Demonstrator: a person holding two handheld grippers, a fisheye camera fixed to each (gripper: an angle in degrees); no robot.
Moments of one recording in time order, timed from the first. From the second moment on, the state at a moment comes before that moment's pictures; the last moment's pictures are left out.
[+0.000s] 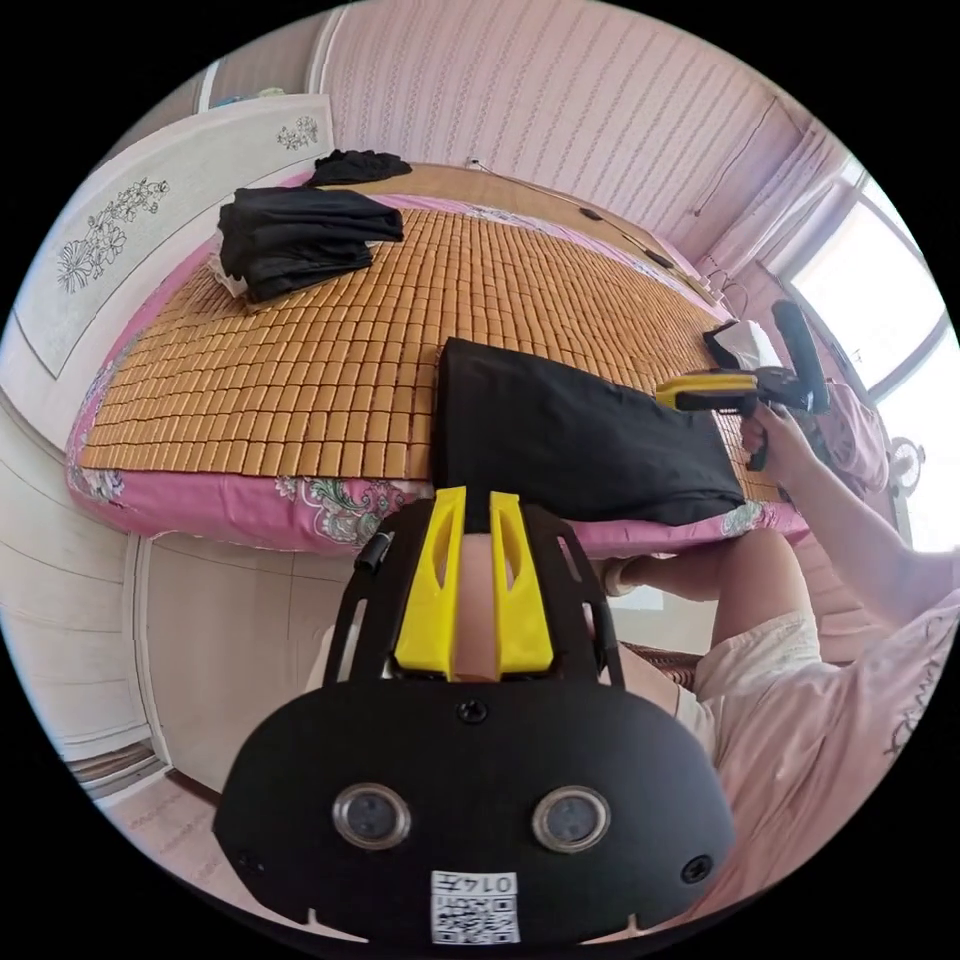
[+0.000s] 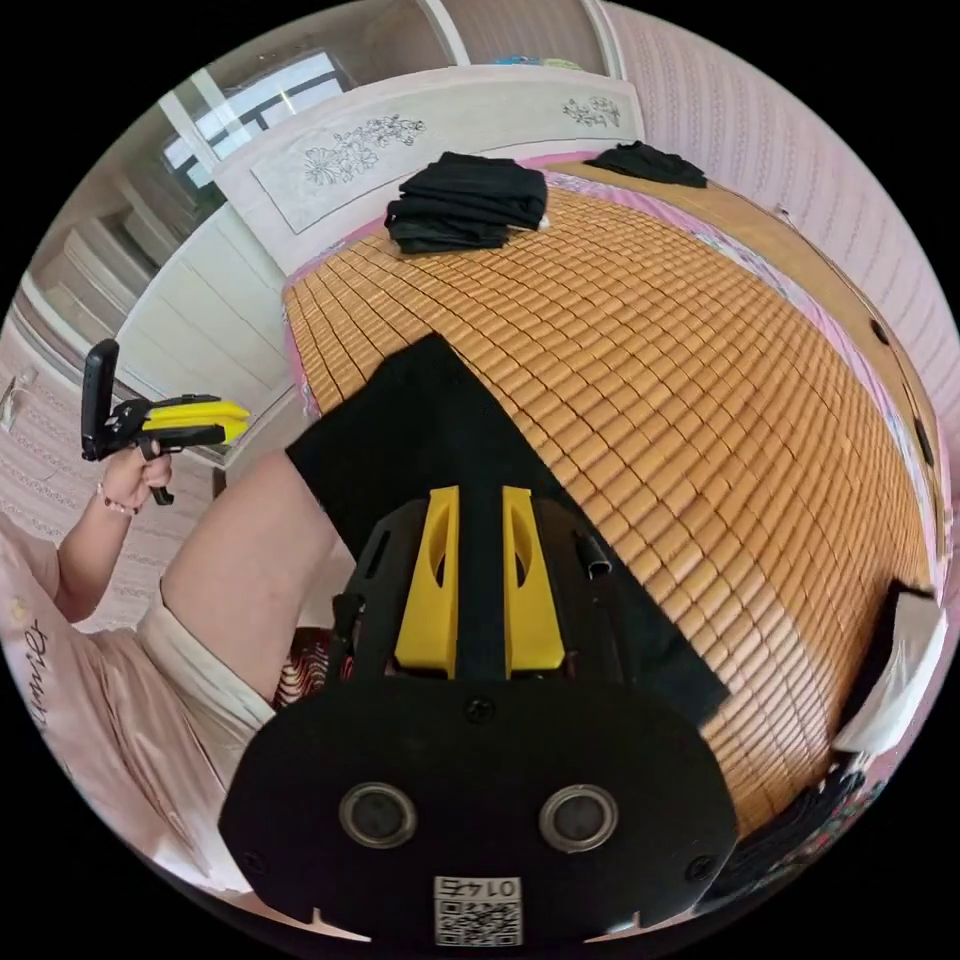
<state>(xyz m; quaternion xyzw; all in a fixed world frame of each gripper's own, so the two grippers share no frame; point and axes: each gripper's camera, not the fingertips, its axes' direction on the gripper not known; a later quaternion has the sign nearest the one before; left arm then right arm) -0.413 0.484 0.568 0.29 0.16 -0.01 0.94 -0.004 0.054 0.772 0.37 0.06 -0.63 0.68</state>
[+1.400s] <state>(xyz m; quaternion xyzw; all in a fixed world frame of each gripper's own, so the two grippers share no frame) -0.110 0.367 0.578 0.23 0.06 0.29 0.93 -0.165 0.053 0.789 0.28 0.28 -0.63 0.67</state>
